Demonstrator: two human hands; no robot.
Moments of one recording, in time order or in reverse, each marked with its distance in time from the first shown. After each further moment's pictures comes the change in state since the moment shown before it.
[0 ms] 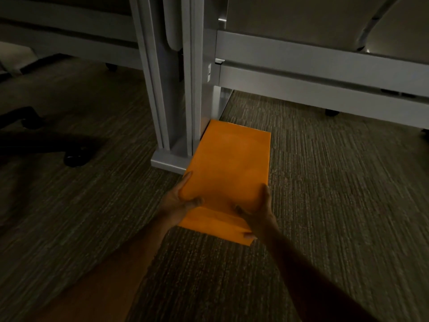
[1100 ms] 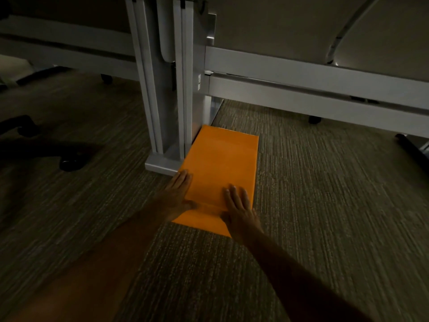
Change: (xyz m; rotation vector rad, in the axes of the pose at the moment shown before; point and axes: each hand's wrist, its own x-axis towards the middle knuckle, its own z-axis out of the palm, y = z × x) left_hand 0.007 0.006 -0.007 0.882 -0.153 0.272; right_hand -0.042 -0.006 0.007 -0.953 -0.067 -0.430
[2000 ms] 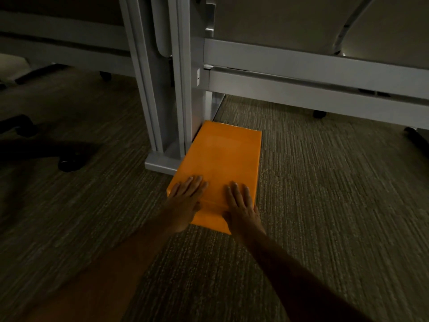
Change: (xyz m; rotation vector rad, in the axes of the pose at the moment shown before) left_hand -0.007 0.025 0.026 0.218 0.198 0.159; right_hand 0.020 0.009 0.020 -0.003 0.066 0.012
